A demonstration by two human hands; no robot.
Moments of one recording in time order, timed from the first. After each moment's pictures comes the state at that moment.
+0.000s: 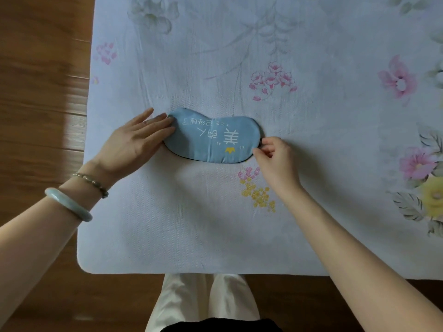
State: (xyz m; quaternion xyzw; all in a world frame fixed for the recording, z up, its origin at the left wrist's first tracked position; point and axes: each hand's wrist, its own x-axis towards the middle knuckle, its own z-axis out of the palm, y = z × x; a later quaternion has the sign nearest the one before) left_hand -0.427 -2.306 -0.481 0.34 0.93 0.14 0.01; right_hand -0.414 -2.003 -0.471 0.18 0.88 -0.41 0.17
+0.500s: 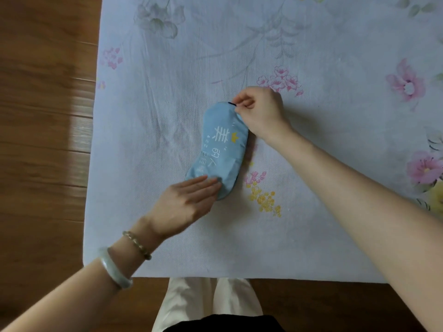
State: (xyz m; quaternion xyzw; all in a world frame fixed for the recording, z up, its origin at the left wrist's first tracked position) left_hand -0.347 -2.229 -0.465 0.38 0.89 0.25 0.02; right_hand -0.511 -2.048 -0.465 0.02 0.91 -0.38 0.15
